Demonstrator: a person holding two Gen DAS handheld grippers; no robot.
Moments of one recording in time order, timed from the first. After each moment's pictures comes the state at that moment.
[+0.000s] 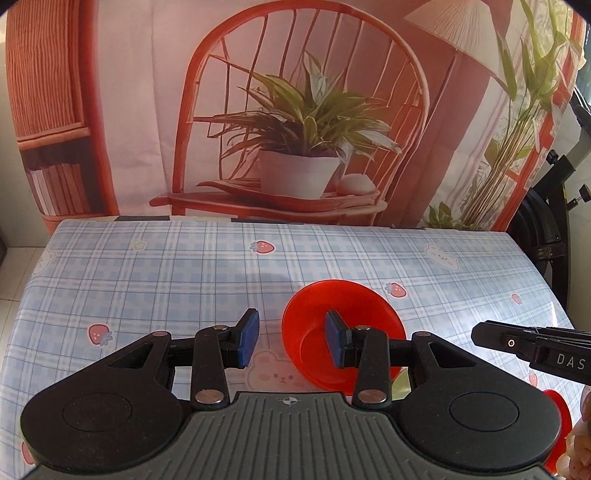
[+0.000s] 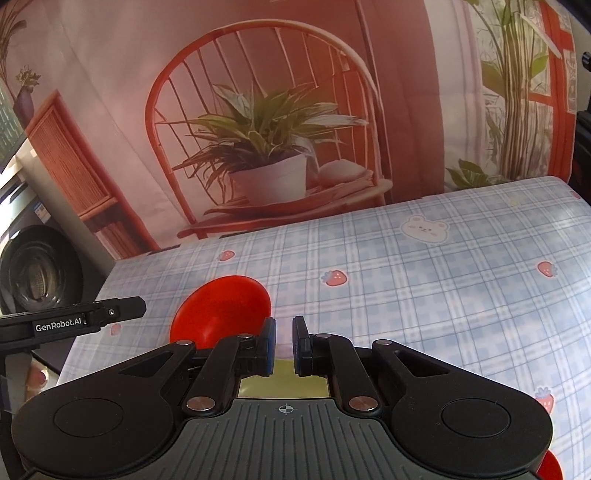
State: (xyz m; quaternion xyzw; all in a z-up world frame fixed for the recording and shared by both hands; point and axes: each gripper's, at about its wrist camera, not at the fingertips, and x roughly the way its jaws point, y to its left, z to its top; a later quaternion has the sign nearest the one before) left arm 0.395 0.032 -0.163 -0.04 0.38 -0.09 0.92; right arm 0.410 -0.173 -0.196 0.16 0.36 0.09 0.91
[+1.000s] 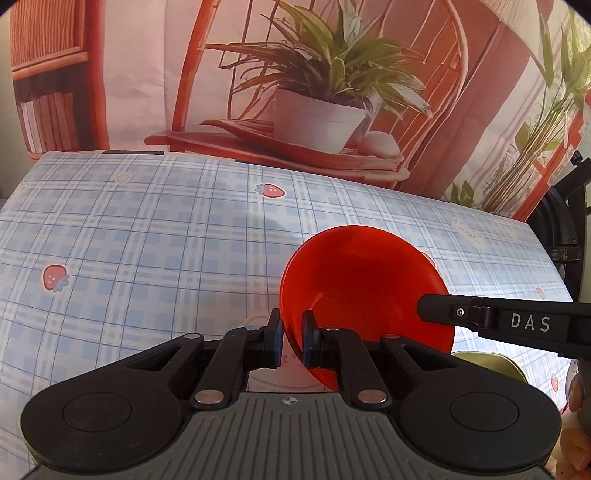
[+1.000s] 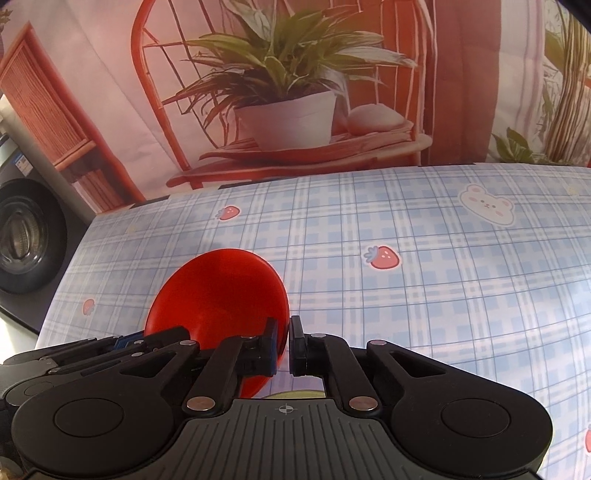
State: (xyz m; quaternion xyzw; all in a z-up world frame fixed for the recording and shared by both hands) left arm 0.415 0.035 -0.222 -0.09 0.42 -0.08 0.90; right arm 0.482 -0.121 -0.239 0.12 0.44 0.09 0.88
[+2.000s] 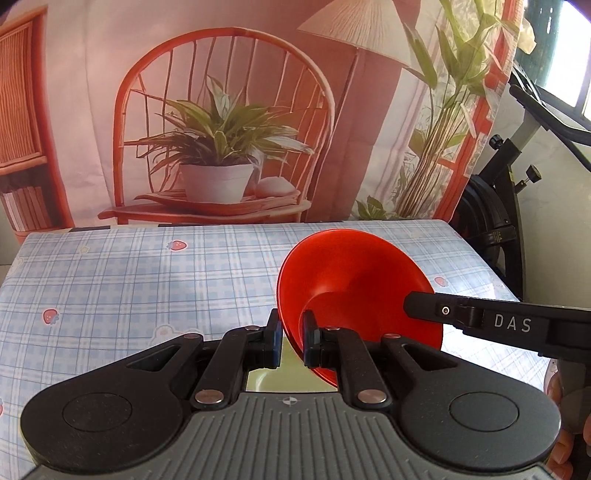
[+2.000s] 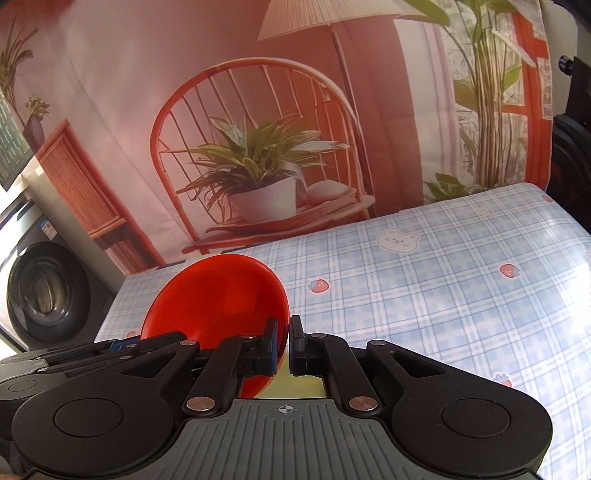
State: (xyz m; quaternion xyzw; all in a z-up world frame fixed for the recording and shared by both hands) left arm 0.321 -0.067 -0.119 -0.03 0.36 -0.14 0.92; right arm 0.352 -0.220 -0.156 0.18 0.34 0.07 0.92
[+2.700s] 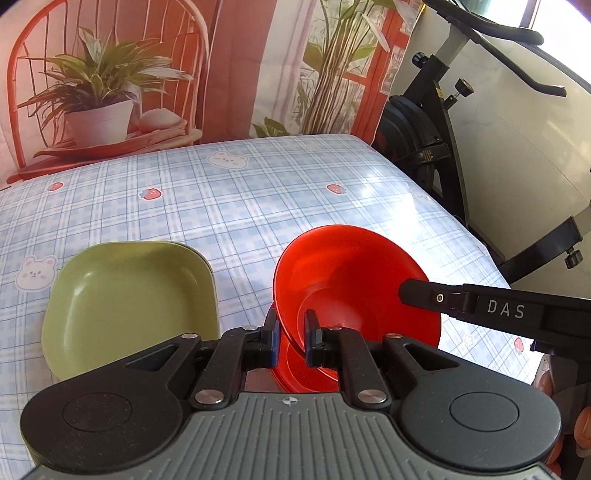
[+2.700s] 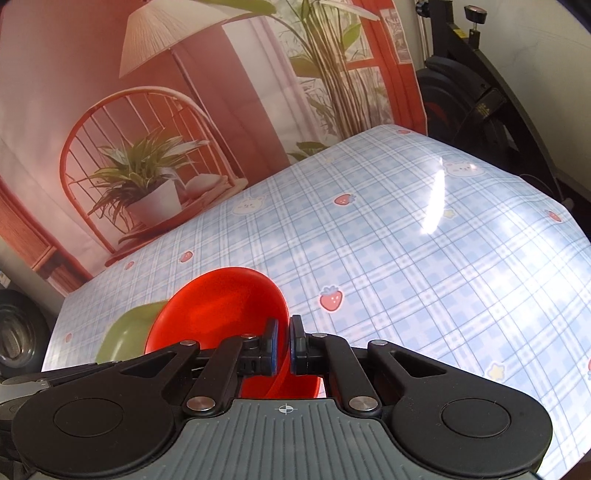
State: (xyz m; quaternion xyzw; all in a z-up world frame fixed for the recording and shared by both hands) left arm 0.281 -0.180 -0.183 0.01 0.42 -0.23 0.88; right arm 0.246 -0.342 -0.221 0.25 0.35 -0.04 0.90
